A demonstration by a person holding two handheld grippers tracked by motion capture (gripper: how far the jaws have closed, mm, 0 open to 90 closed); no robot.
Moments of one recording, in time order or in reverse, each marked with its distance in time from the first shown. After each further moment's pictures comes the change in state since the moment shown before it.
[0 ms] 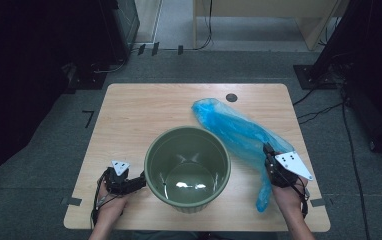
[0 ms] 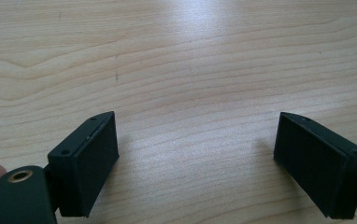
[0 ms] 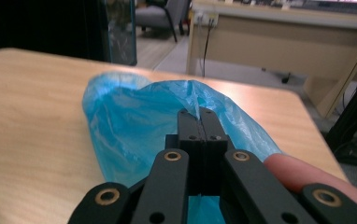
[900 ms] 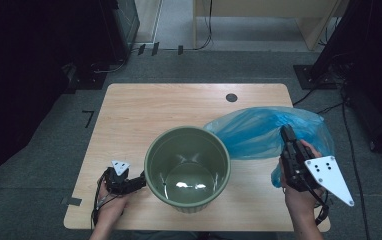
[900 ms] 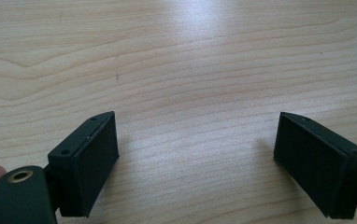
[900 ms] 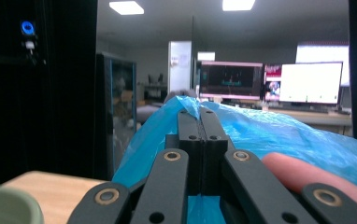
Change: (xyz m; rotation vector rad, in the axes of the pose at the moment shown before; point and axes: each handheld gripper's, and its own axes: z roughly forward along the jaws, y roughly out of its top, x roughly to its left) left arm -0.001 0.000 0.000 0.001 0.005 -0.002; right arm 0.015 0.095 -0.072 -0.421 -0.013 0.038
